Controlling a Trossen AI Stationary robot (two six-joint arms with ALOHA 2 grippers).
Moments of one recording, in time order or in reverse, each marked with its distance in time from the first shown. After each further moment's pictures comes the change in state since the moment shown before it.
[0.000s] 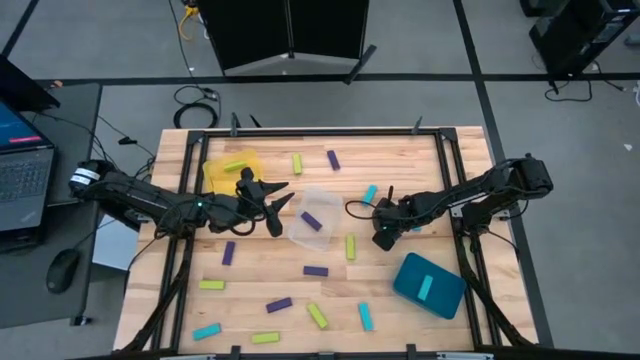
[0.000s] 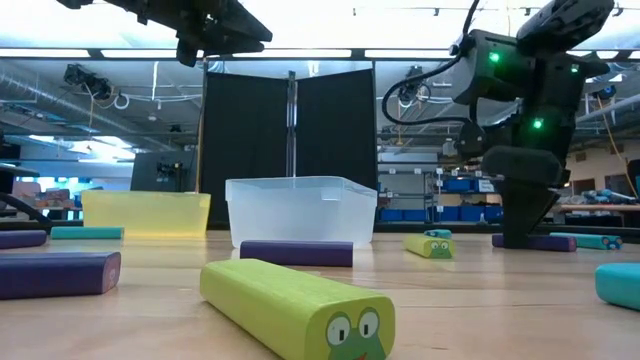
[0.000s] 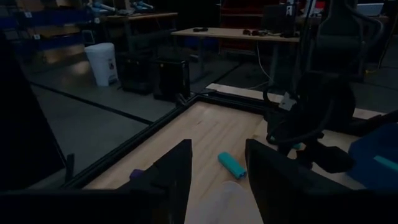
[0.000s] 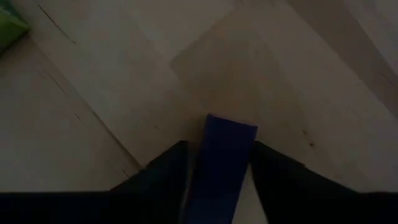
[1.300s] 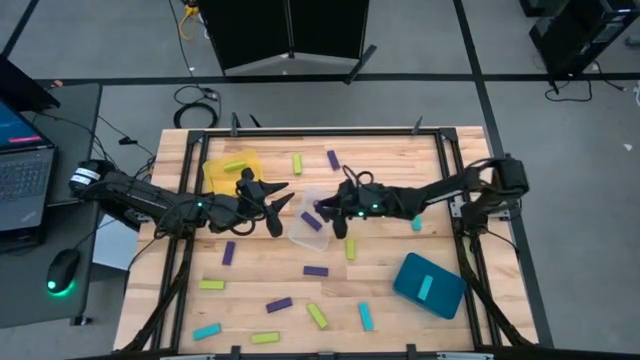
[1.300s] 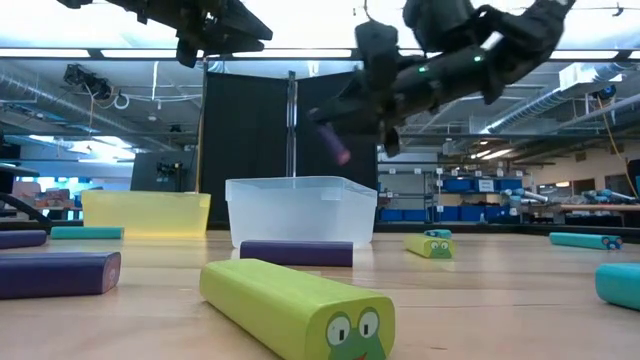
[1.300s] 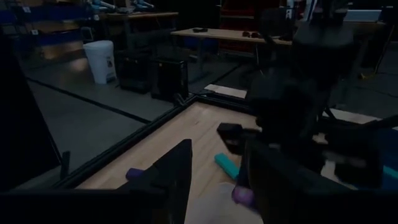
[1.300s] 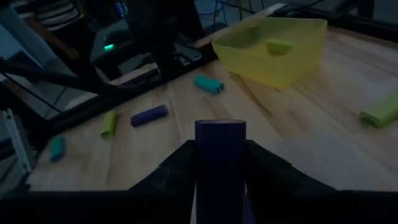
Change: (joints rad) left arm -0.002 0.000 0.001 0.004 0.000 -0.031; right arm -0.085 0.197 0.119 1.161 -0.078 -0.338
